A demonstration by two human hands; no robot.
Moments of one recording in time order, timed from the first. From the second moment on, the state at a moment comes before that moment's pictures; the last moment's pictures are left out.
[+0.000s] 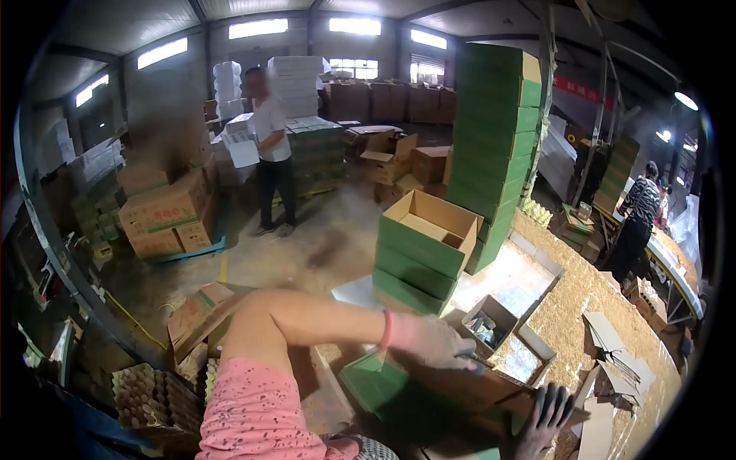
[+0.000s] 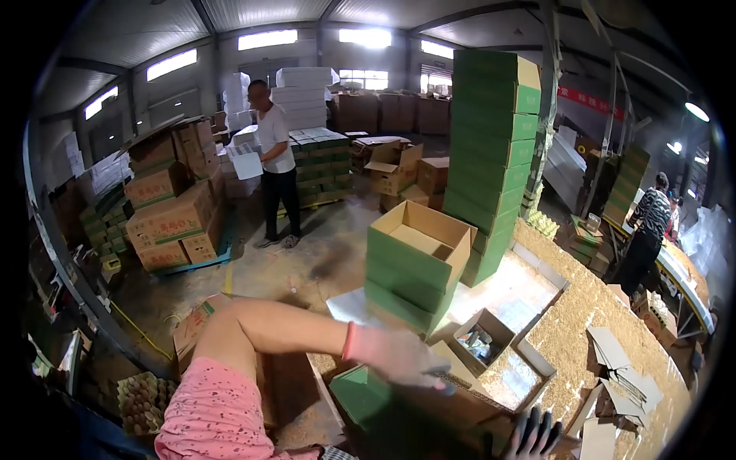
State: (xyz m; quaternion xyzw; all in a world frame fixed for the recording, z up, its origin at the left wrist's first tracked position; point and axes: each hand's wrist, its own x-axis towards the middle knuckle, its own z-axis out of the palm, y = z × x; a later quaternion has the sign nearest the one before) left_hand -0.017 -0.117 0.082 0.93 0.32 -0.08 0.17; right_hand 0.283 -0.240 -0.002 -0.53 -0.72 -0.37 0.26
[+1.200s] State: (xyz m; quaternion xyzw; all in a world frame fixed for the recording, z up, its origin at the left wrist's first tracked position) left_hand -0.076 -0.029 -0.184 0.54 0.23 0.35 0.73; right_hand 0.219 -0.245 0.038 -0.49 -0.68 0.32 0.44
